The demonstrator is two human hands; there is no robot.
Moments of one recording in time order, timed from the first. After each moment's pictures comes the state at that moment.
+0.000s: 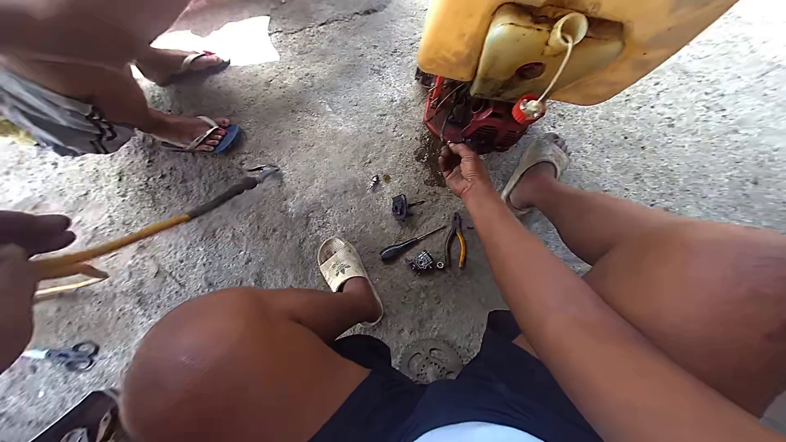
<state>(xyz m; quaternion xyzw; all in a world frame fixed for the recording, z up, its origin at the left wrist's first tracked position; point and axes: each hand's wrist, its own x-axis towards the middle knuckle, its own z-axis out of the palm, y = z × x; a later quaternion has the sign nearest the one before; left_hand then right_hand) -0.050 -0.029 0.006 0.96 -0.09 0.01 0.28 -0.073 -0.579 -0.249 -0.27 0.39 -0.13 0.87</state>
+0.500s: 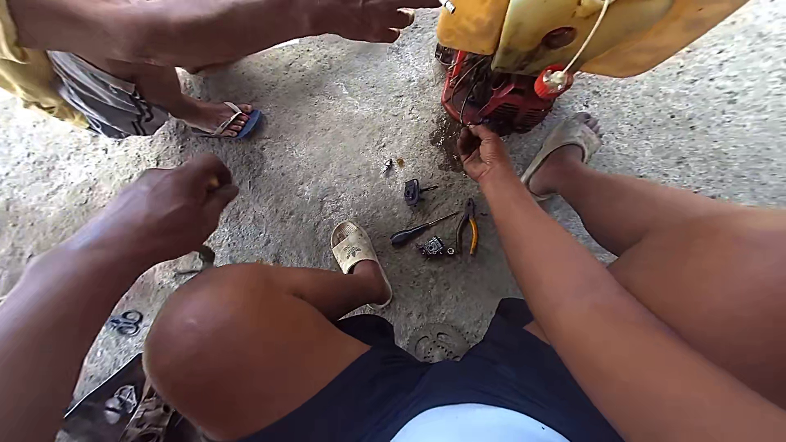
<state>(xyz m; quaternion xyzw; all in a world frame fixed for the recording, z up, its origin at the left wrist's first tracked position) -0.039 -0.156 0.022 0.96 -0.22 -0.20 -0.03 -0.080 -0.587 -0.247 -0.26 0.38 -0.13 0.88</state>
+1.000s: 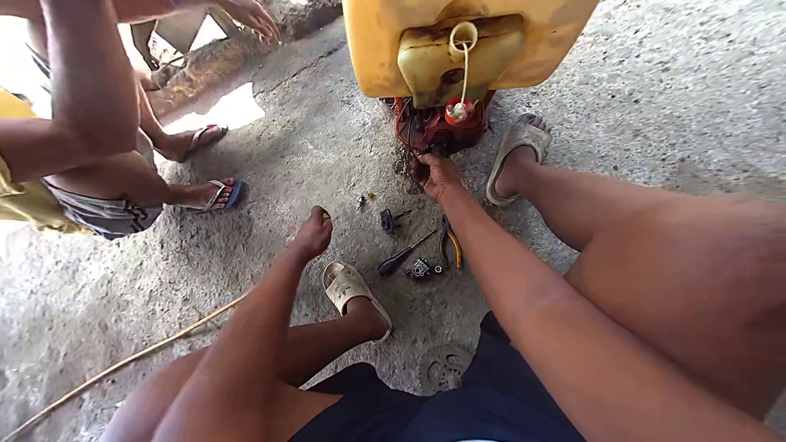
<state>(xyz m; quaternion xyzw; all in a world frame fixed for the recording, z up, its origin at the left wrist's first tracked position) -0.018 -0.296 -0.188 0.91 -0.13 -0.36 0.14 -0.083 -0.603 -0.259 -0.27 0.41 -0.12 0.86</state>
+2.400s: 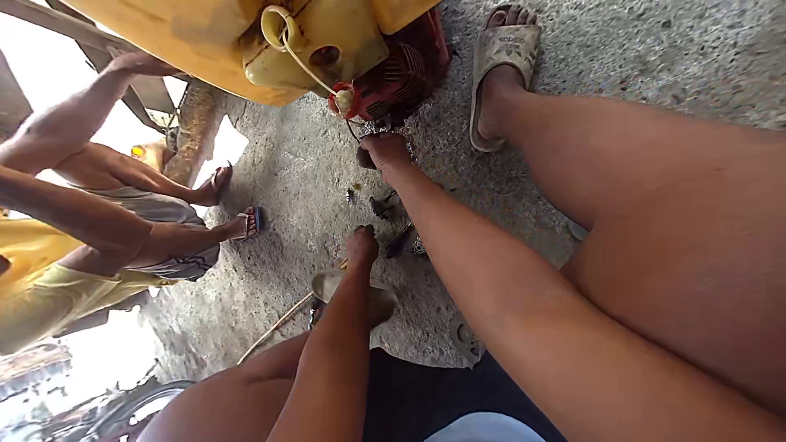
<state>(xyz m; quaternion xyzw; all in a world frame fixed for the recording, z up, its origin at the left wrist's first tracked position) -0.108 -0.386 -0.299 0.89 -0.17 -0.37 -0.22 -0.085 -0.619 -0.245 -0.28 0.44 -0.04 0.85</state>
